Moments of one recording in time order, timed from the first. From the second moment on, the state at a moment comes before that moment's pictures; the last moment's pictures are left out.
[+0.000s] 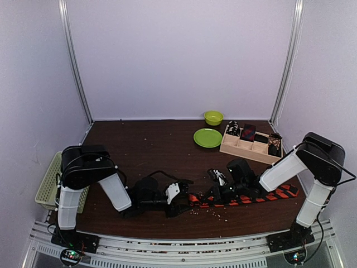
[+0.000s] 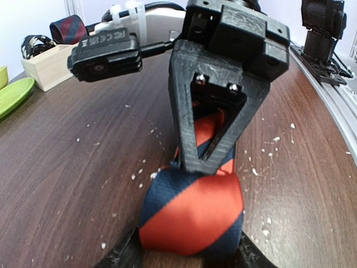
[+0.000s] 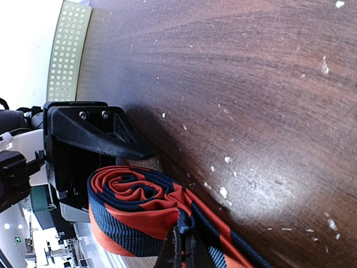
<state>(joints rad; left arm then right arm) -1.04 2.15 0.66 1.18 0.30 0.12 0.74 1.75 0.56 0.43 -0.58 0.76</state>
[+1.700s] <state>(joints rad) -1.06 2.13 1.13 0.34 0.38 0.33 0.66 1.45 0.50 0.24 -0.54 0.78</state>
